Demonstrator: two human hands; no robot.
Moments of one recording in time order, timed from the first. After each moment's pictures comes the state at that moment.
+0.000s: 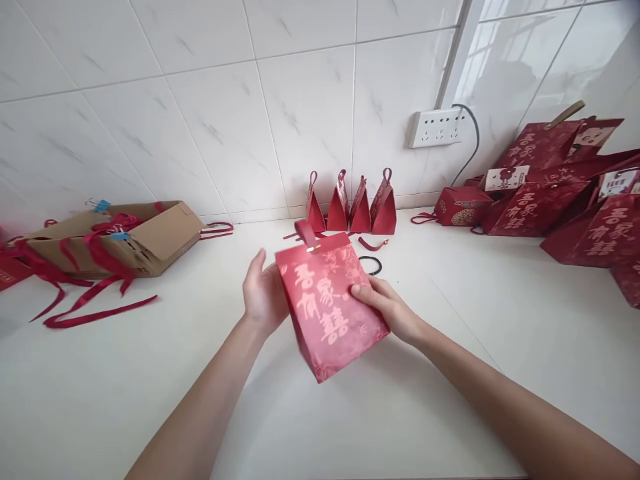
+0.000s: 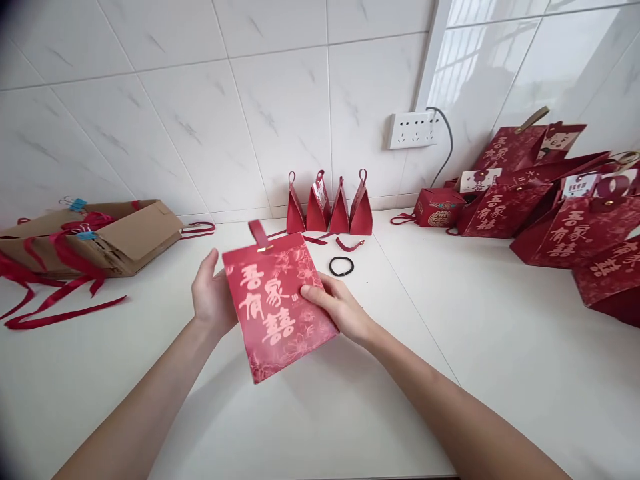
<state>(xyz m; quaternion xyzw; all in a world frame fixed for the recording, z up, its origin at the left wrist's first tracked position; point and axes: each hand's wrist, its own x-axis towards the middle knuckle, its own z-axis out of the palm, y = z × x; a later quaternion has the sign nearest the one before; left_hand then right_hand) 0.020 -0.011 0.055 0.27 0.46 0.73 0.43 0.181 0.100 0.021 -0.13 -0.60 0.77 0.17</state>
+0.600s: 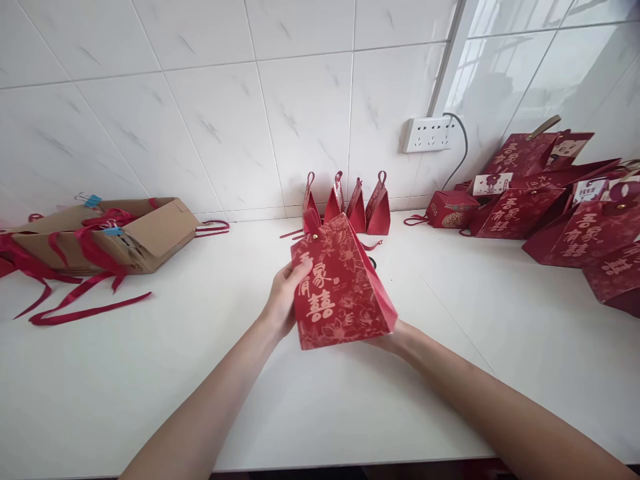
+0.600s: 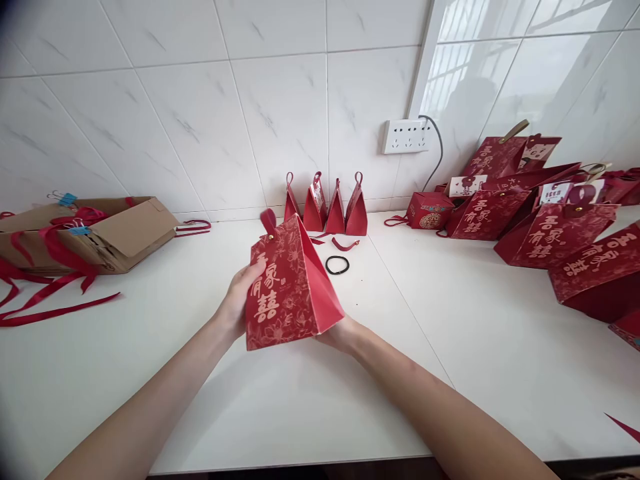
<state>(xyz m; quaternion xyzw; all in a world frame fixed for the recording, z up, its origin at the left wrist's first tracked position) 0.036 -0.006 0.041 0.26 0.49 0.71 0.43 0.174 0.080 0.014 -0.09 -0.44 0.89 0.13</state>
